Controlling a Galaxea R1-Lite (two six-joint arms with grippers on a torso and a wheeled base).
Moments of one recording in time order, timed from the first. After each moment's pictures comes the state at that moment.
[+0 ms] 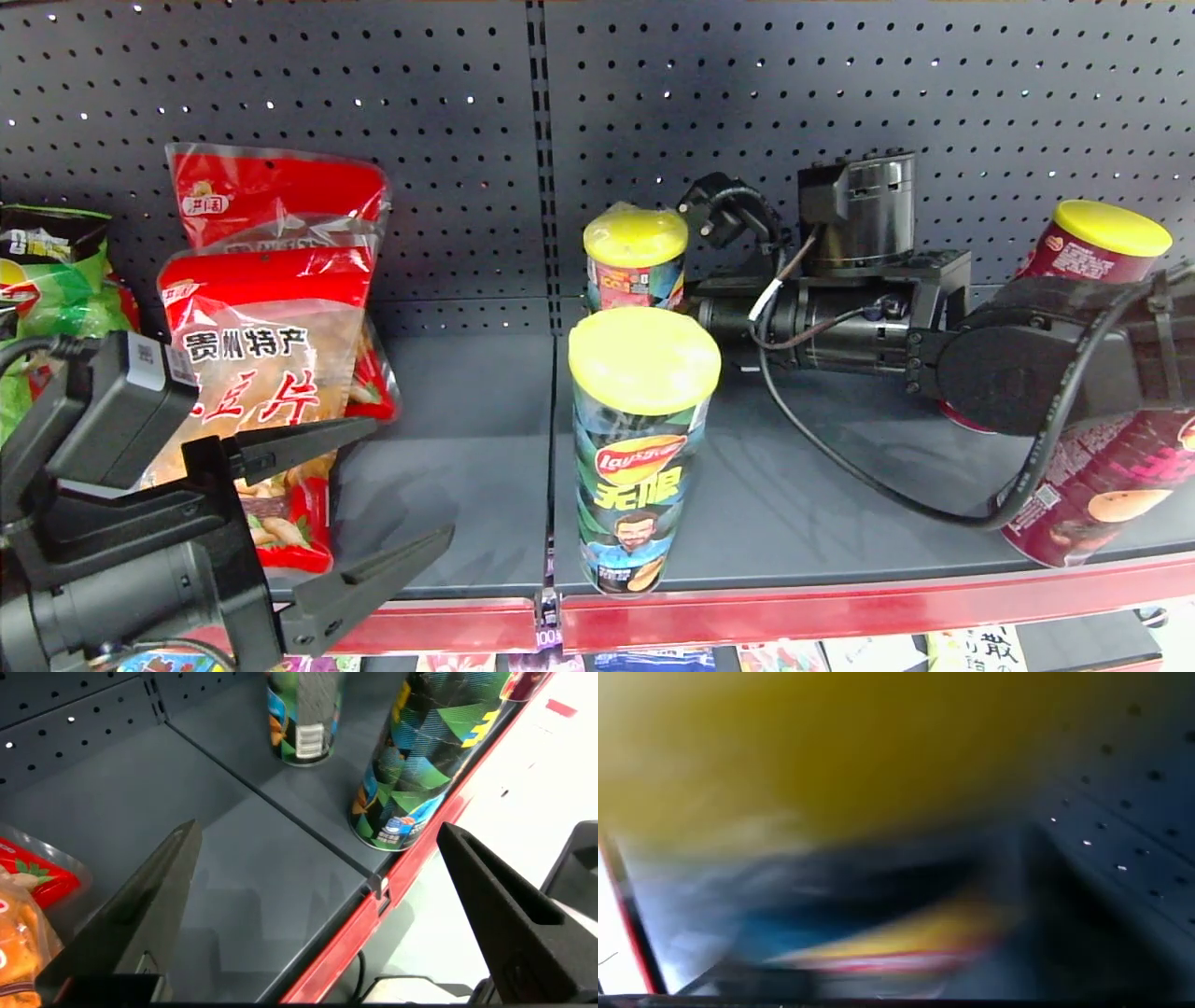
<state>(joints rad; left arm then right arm) -0.55 1.14 -0.42 -0.51 -0.27 0.07 0.64 1.87 -1.27 -0.30 0.24 -0.11</state>
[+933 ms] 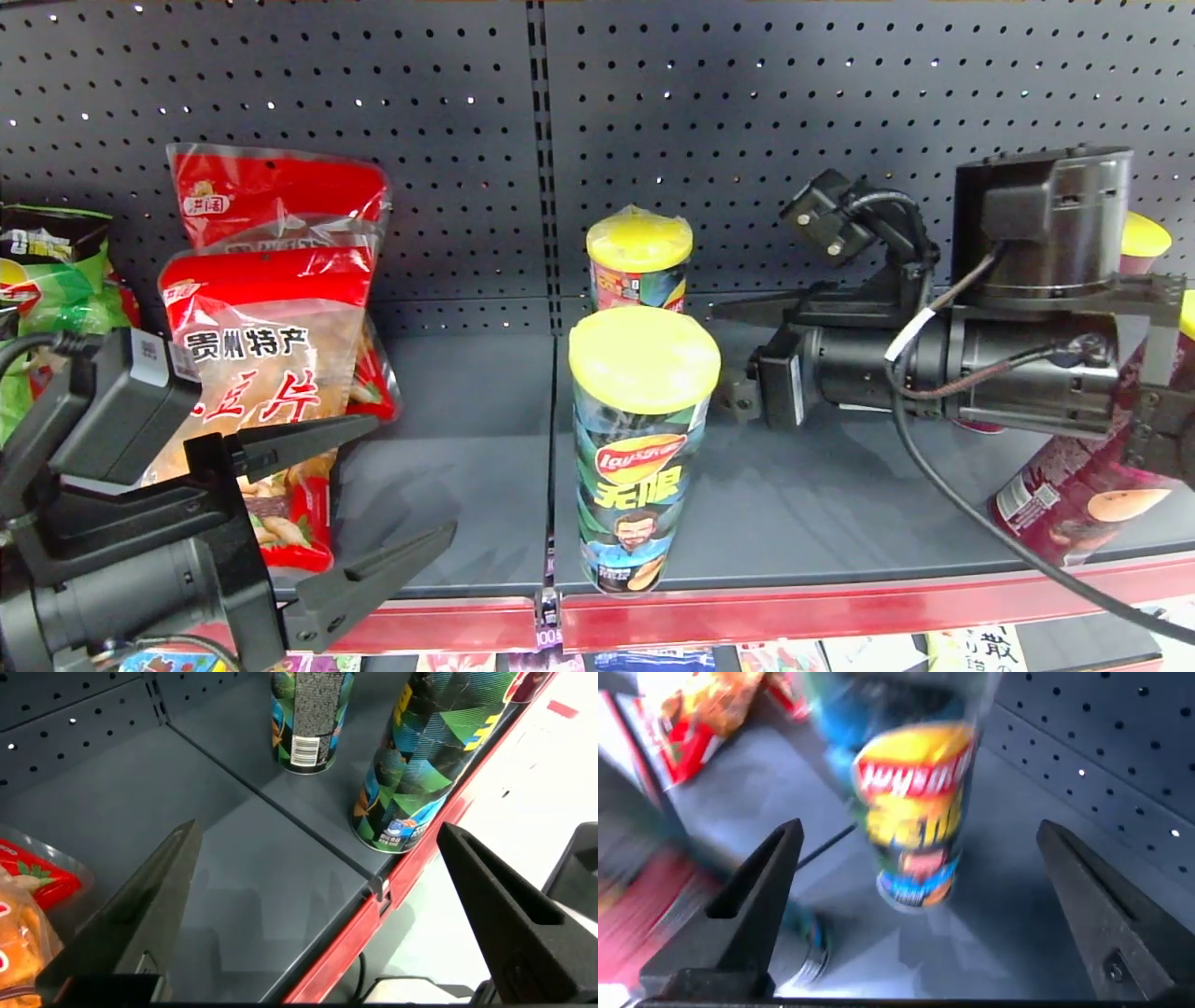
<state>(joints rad) -0.55 1.15 -0.42 -0.51 -0.26 0.07 0.65 1.61 -1.01 -0.30 0.23 -0.14</state>
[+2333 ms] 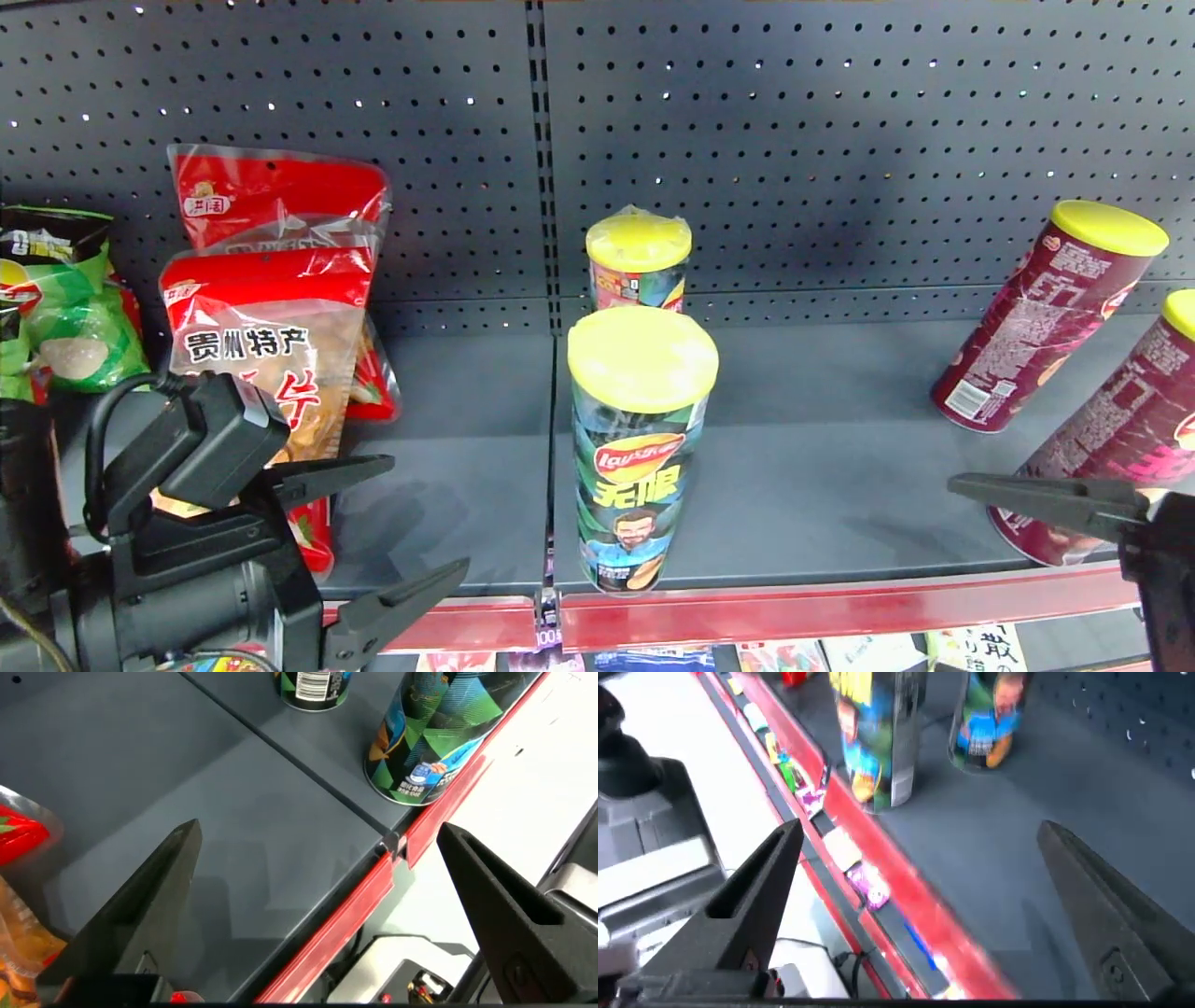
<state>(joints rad) -0.55 1.22 -0.40 -0.46 -0.24 0.09 0.71 0.94 -0.42 -0.29 0.22 -0.19</state>
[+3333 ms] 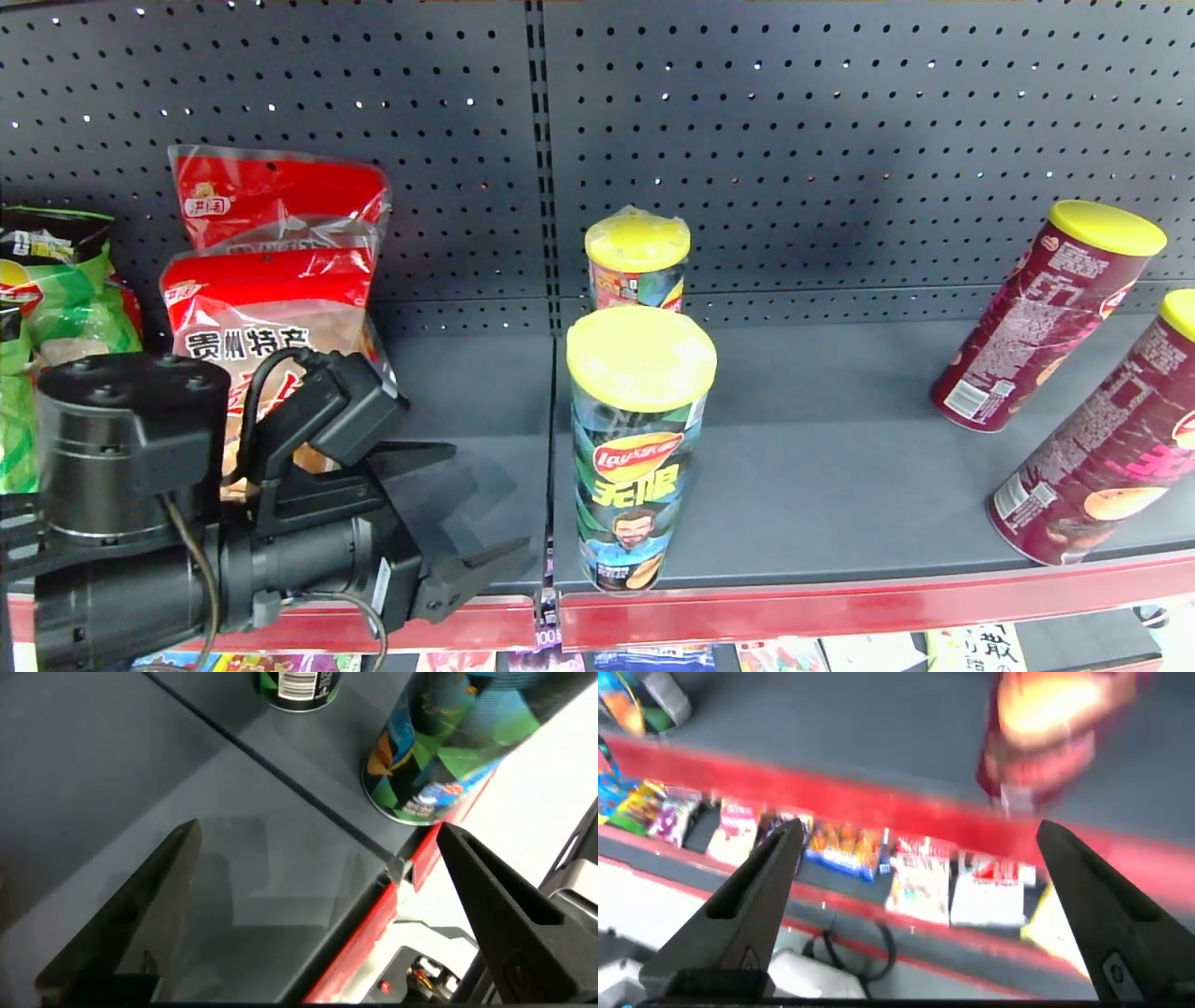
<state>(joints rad) -0.59 1.41 -0.51 -0.47 -0.24 0.10 0.12 0.43 -0.28 0.12 0.19 -0.03</state>
